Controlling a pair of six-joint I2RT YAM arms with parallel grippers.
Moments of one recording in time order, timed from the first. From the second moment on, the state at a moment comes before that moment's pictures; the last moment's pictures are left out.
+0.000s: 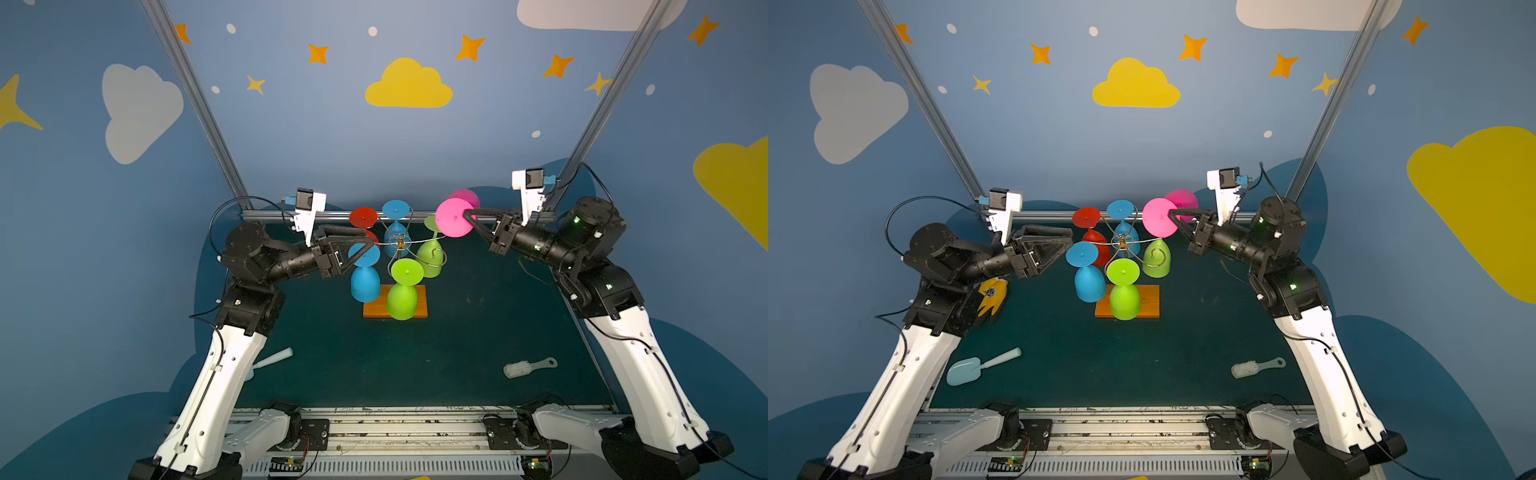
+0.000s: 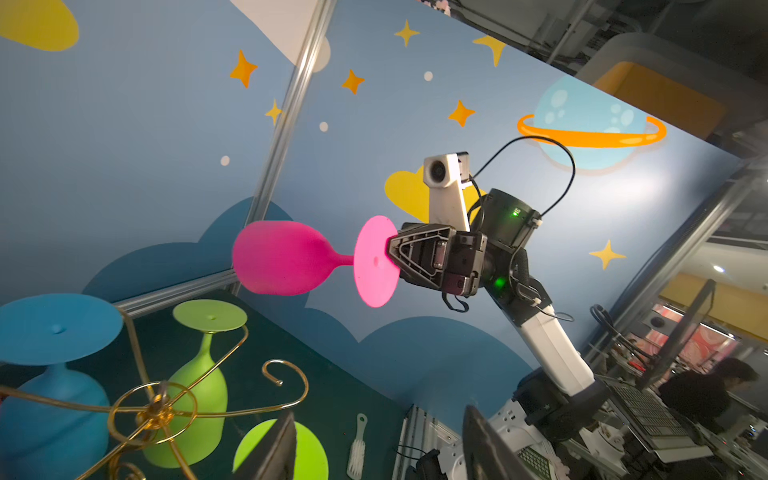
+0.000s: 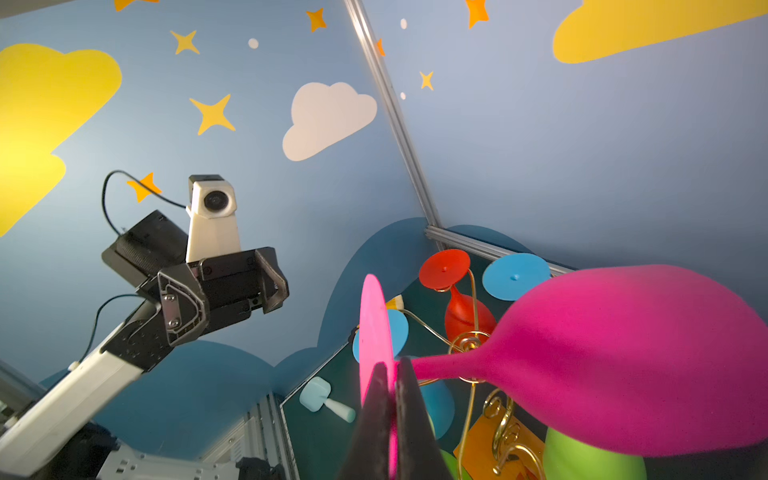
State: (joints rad) left arm -0.26 1.09 1.33 -0.03 0.98 -0.65; right arm 0.46 1.22 1.64 -0.41 -0.63 0.37
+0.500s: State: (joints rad) left arm -0.37 1.18 1.38 -0.03 0.92 -0.60; right arm 0.69 1.34 1.75 -0.46 -0.59 0.24
